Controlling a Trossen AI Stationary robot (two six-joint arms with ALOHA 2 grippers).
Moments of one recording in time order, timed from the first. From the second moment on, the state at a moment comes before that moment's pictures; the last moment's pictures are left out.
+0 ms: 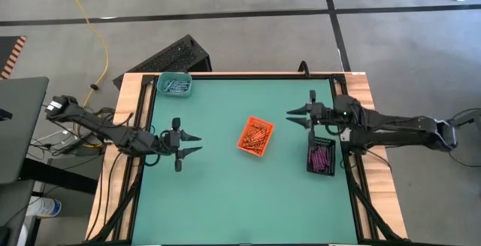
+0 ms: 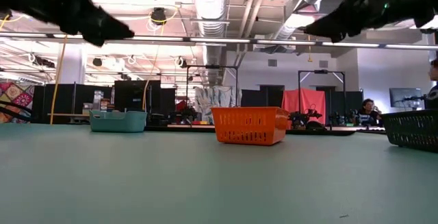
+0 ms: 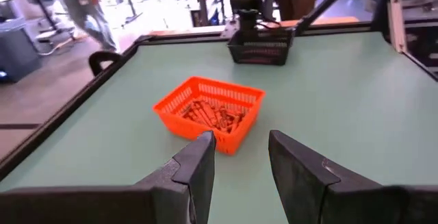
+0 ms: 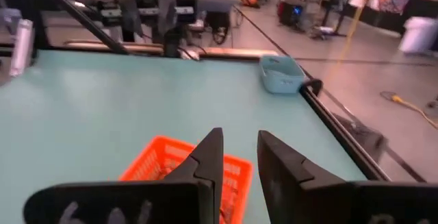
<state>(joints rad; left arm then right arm) -0.36 0.73 0.31 0.26 -0.53 0.01 -0.24 0.66 0.42 0.10 -0.10 -0.15</state>
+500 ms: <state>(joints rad) -0.13 0.50 0.15 0.30 -0.31 0.02 -0.39 0.52 0.21 0.33 -0.17 -0.13</state>
